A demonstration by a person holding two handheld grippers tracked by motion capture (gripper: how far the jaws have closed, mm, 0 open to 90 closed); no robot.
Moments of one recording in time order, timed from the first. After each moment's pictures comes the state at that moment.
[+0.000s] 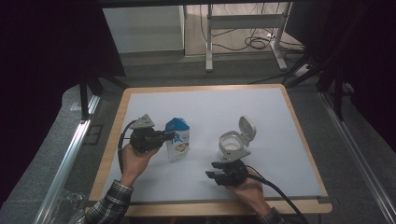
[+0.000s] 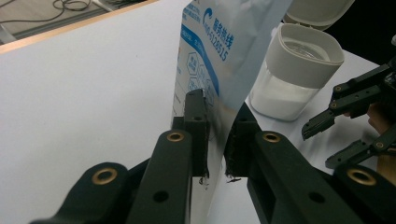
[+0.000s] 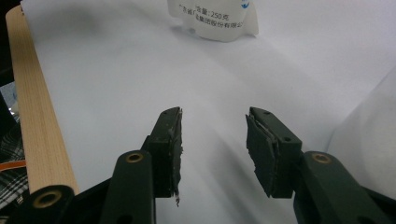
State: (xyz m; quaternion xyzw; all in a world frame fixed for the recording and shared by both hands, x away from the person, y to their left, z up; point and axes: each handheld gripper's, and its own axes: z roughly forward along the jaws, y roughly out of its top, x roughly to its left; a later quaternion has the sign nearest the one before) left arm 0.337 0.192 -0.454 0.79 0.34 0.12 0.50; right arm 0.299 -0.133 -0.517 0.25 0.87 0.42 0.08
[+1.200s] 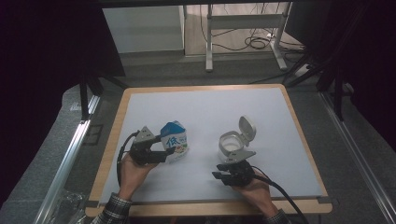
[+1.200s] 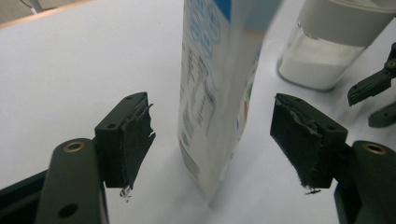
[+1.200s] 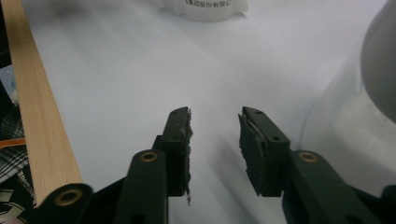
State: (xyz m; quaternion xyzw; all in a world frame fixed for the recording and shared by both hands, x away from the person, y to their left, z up) left arm 0.313 0.188 -0.483 0.79 0.38 0.16 0.45; right arm 0.299 -0.151 -0.516 0.25 0.88 0.40 0.08
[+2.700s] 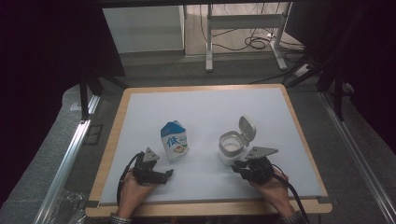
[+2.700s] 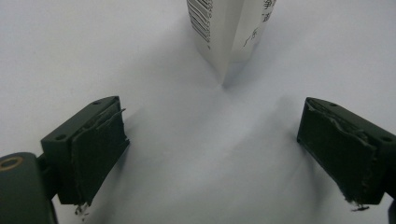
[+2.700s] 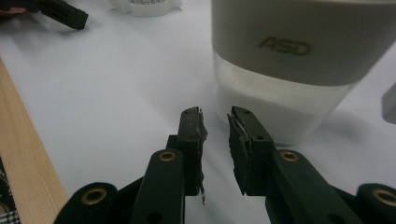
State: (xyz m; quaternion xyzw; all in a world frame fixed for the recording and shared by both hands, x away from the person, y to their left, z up) left arm 0.288 0.185 -0.552 0.82 0.43 0.15 0.35; right arm 0.303 -0.203 -0.500 0.31 0.86 0.39 0.11
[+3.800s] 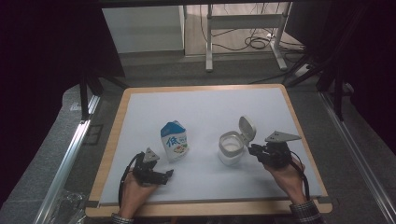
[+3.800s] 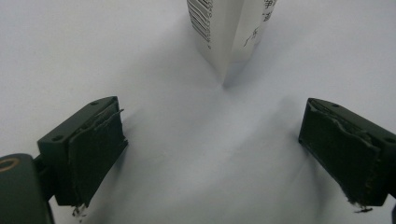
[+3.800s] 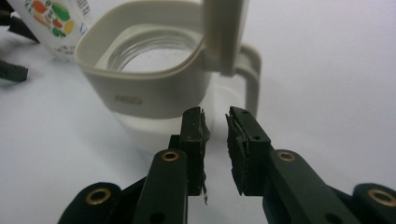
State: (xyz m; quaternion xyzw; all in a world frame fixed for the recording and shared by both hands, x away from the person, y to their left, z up) left arm 0.288 0.185 -0.553 0.82 0.43 0.15 0.35; right arm 0.333 -0.247 -0.468 0.37 0.82 0.42 0.16
